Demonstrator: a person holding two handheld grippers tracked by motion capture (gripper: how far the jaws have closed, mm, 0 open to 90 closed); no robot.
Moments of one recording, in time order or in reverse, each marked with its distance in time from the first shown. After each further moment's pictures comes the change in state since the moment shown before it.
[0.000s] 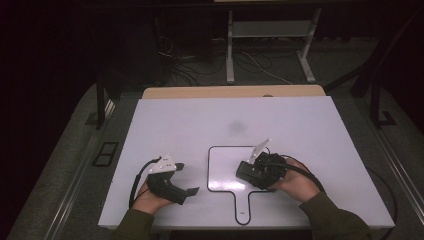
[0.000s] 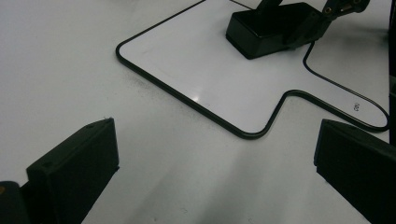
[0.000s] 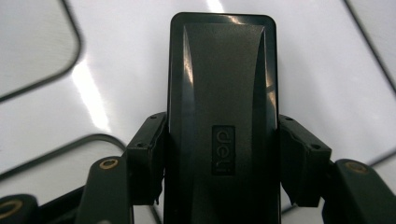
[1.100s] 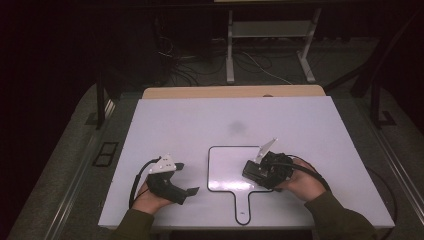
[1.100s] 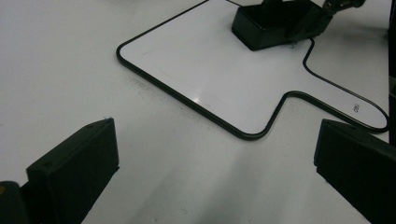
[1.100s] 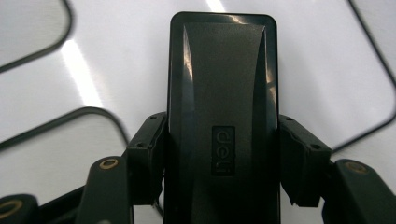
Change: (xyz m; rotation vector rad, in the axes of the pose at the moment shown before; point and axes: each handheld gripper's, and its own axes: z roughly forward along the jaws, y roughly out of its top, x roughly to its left) left arm 0.000 0.000 0.000 -0.004 0.001 -0.002; right arm -0.011 -0.015 -0.007 0.018 -0.022 0.037
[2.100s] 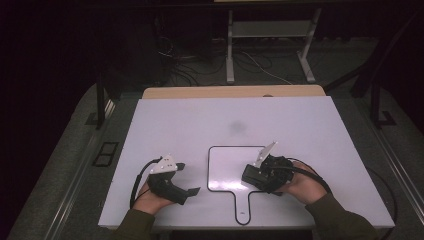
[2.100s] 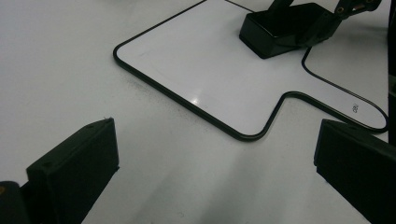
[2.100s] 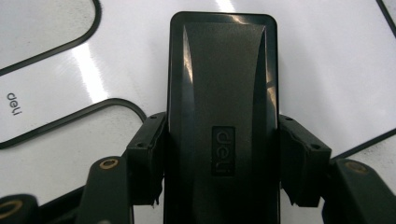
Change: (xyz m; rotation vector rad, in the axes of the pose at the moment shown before) left arm -0.002 0.001 0.001 0.003 0.000 0.008; right arm 0.010 -0.003 -0.002 0.005 0.028 -0.030
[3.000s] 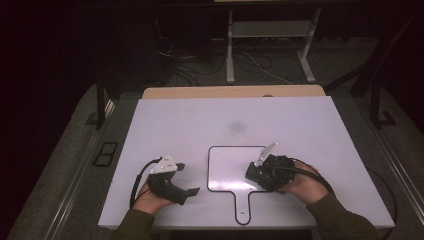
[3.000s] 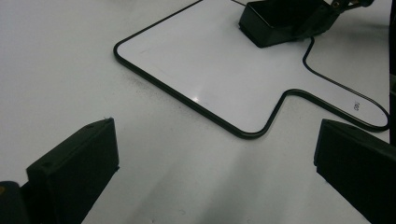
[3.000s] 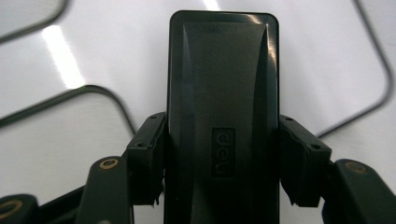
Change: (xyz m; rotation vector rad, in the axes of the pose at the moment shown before) left arm 0.001 -0.001 0.000 0.003 -0.001 -0.005; right arm -0.001 -0.002 -0.003 0.036 -0.075 0.009
